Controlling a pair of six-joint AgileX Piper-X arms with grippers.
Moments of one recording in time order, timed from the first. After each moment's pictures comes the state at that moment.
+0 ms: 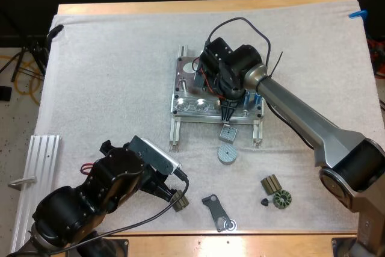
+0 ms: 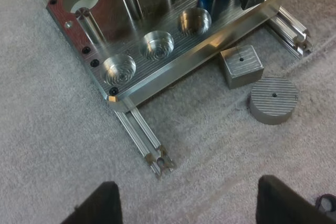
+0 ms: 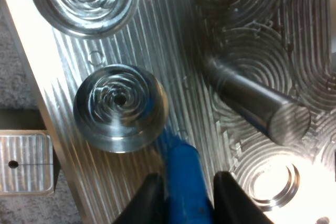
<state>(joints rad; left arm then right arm) -0.78 0.69 -0.85 1.04 -0.17 -1.82 0.68 2.03 -1.79 1.21 0.20 -2.55</state>
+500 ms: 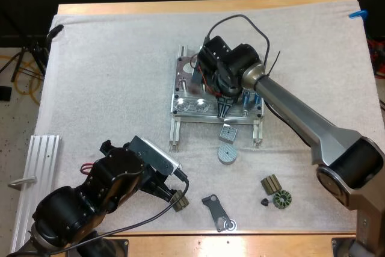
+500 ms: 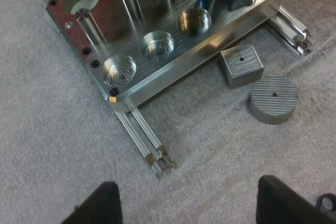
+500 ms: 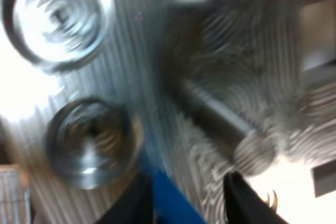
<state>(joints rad) -0.78 0.69 -0.85 1.04 -0.17 -1.82 0.69 2.05 -1.81 1.17 0.21 -2.51</state>
